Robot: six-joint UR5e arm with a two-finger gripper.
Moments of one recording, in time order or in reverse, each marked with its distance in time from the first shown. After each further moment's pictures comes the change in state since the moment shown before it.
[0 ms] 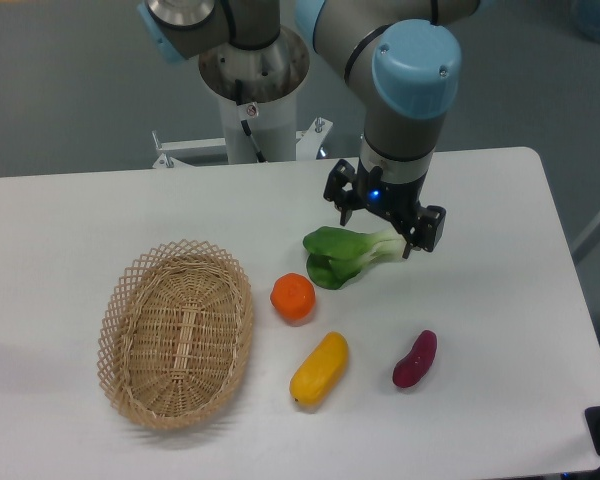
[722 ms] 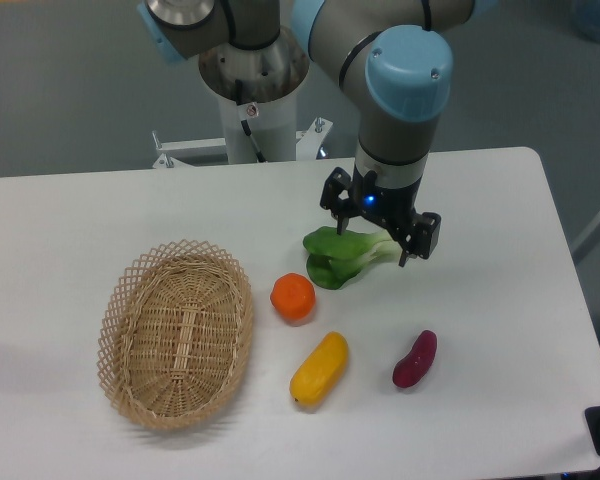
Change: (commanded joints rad) arm -0.006 0.006 -0.072 0.141 -0.040 -0.024
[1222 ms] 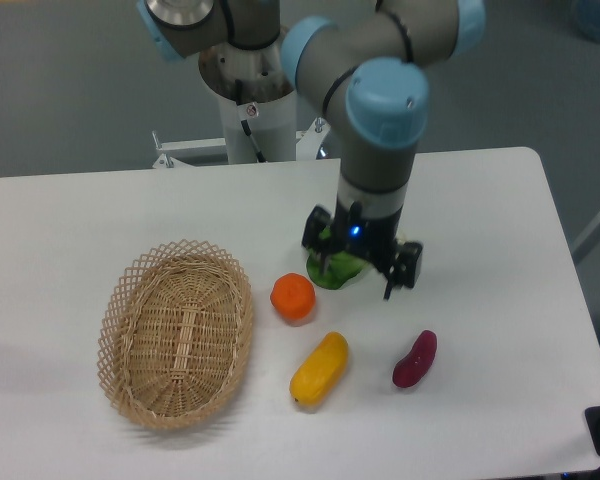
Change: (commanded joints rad) arm -0.086 -0.118 -0.058 0.201 -0.066 -0.204
